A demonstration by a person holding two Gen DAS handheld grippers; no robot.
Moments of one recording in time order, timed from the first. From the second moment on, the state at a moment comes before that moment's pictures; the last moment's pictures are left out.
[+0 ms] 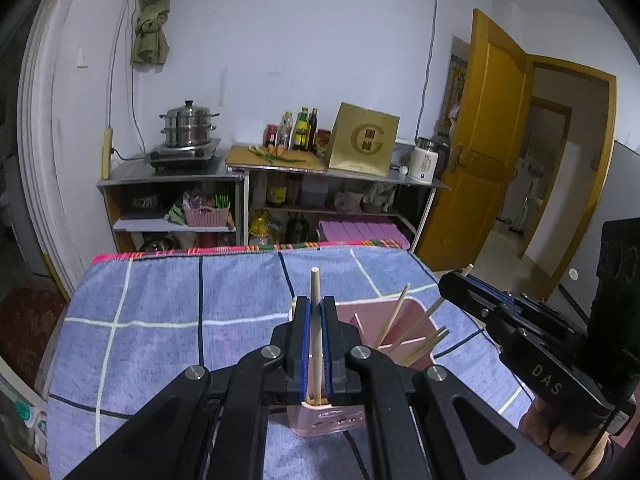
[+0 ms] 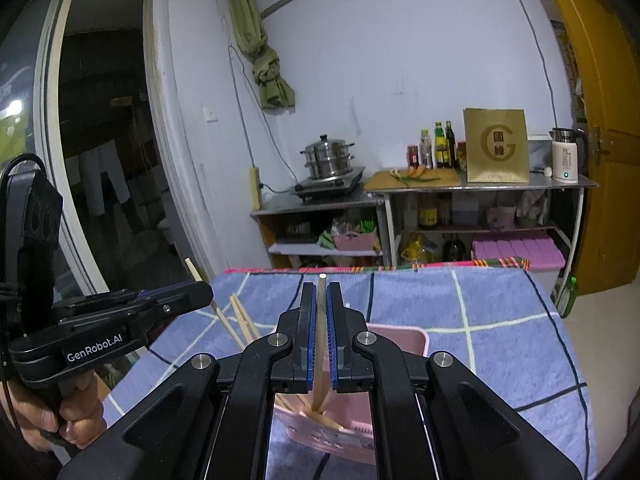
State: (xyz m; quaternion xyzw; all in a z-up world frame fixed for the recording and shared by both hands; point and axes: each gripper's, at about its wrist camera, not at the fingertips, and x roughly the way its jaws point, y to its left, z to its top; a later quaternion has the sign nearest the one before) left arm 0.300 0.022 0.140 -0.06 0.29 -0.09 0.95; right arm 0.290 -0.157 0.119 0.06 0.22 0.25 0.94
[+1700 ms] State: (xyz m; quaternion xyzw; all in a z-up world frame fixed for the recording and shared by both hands) left arm 0.093 0.017 0.047 -0.08 0.31 -0.09 0.94; right arm 0.125 -0.229 0.049 0.05 0.27 0.24 0.93
